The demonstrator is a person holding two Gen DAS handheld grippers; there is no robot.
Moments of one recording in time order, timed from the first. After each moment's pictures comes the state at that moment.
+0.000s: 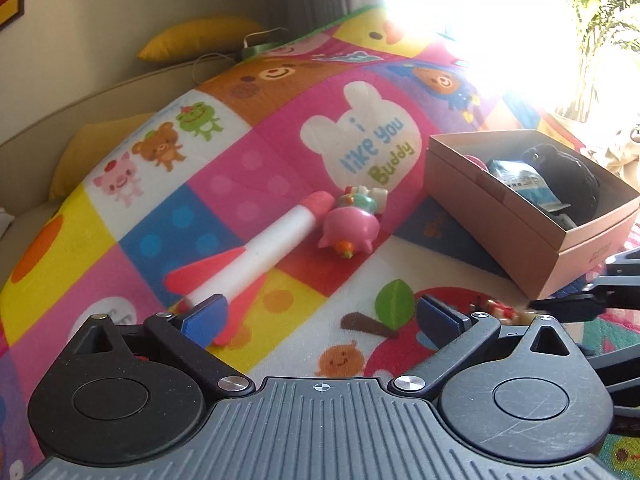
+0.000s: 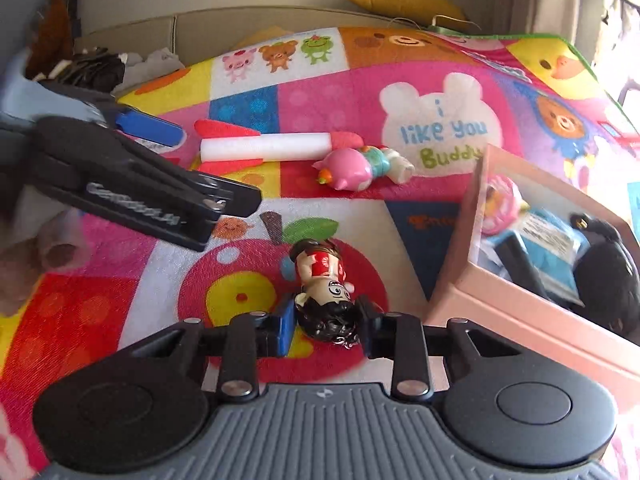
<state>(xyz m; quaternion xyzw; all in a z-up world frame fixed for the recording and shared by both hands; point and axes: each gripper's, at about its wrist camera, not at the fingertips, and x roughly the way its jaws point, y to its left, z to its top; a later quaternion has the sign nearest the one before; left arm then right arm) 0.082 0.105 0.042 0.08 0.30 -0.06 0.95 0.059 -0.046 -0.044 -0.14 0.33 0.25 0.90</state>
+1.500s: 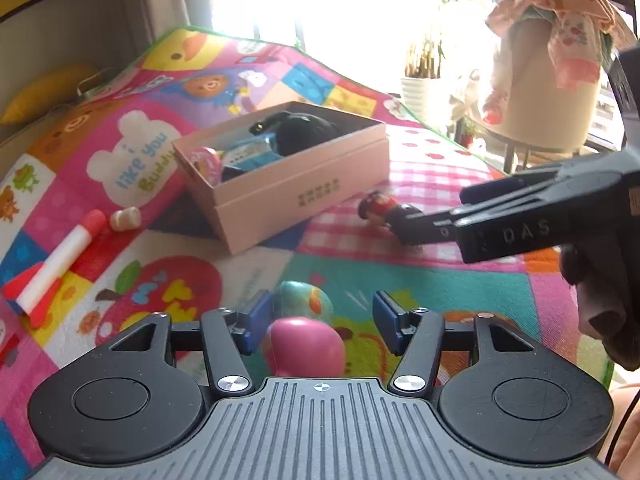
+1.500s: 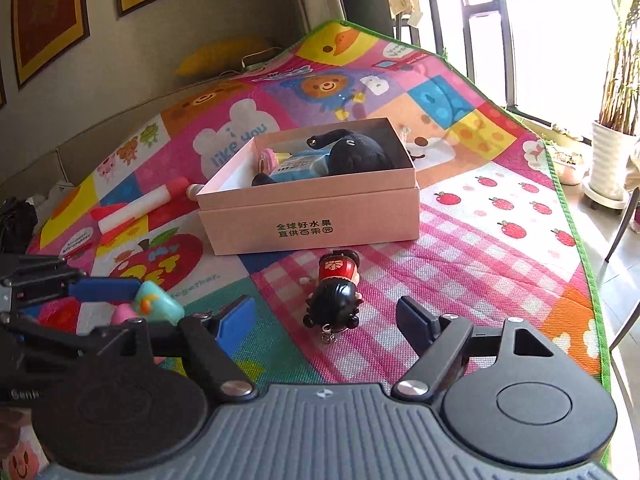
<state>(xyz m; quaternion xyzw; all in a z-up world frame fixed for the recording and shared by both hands) -0.041 -0.048 0.033 0.15 0.29 -0.24 0.91 -0.037 -0.222 -0.042 0.06 0.29 0.09 0.95</state>
